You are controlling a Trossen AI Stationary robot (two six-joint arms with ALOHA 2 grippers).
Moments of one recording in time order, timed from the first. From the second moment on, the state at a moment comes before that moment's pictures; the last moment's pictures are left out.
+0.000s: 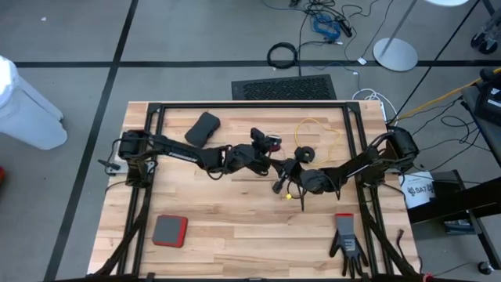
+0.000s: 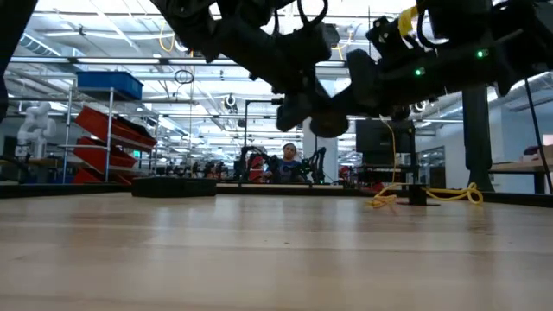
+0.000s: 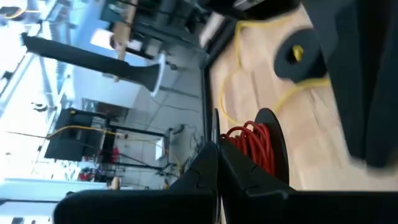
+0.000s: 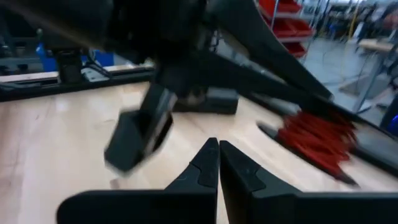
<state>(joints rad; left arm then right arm) 0.01 1.87 1.16 0.40 -0.54 1.03 0.23 1.64 0.50 0.97 0.82 0.12</state>
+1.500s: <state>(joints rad) 0.01 1.89 1.16 0.57 -0.52 0.97 0.02 1.94 0.45 1.25 0.52 -0.02</state>
